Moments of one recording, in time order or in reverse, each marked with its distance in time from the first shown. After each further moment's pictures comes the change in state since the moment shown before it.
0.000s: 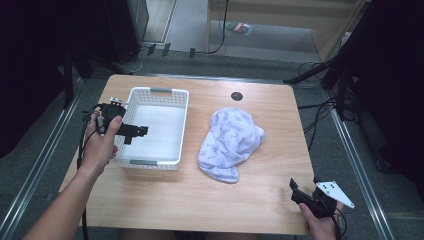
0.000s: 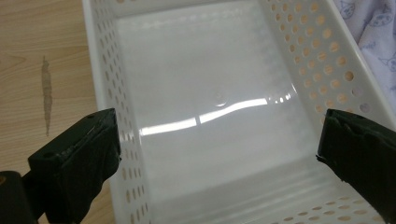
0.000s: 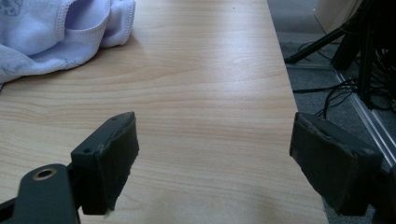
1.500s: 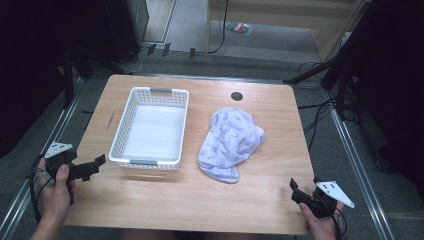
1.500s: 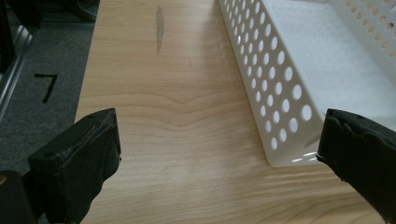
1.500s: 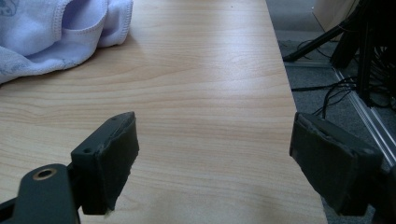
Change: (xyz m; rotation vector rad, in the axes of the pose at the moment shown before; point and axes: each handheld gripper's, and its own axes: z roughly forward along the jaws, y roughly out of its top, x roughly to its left) left arm 0.085 -0.145 -0.021 -0.291 0.065 -0.141; right arm -0.001 0.000 0.001 0.004 -0.005 0.004
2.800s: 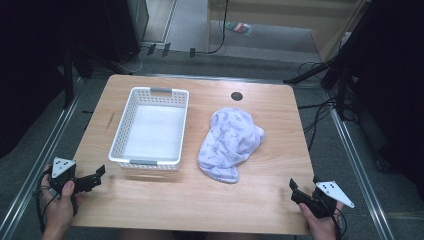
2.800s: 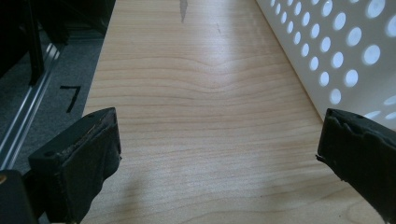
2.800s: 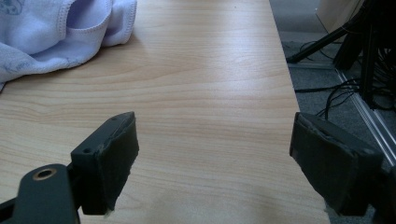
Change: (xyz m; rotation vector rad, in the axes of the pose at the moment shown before) left arm 0.011 -0.051 0.019 -0.076 0.070 0.052; right arm 0.000 0.000 0.000 0.000 0.011 -0.006
